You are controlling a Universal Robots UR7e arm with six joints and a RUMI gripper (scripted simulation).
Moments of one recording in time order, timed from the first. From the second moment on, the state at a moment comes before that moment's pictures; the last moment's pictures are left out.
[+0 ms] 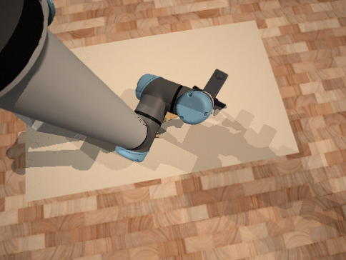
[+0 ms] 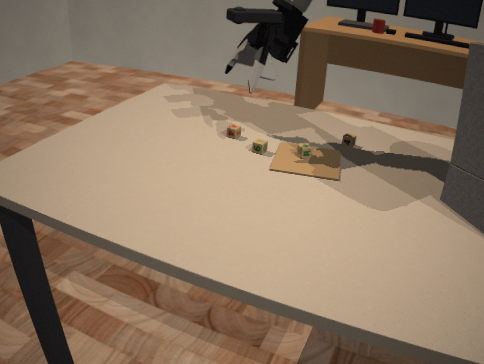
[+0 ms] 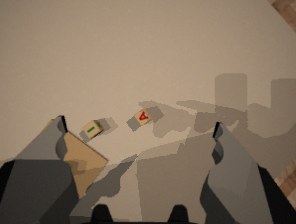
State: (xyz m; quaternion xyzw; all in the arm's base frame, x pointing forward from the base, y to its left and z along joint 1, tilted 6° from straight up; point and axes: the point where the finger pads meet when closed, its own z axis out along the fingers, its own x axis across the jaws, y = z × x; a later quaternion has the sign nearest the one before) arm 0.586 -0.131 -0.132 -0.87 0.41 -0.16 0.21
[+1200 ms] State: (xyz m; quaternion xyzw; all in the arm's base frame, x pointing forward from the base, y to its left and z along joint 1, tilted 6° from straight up) arm 0.370 -0.201 -0.149 -0.88 0.41 -0.15 0.20
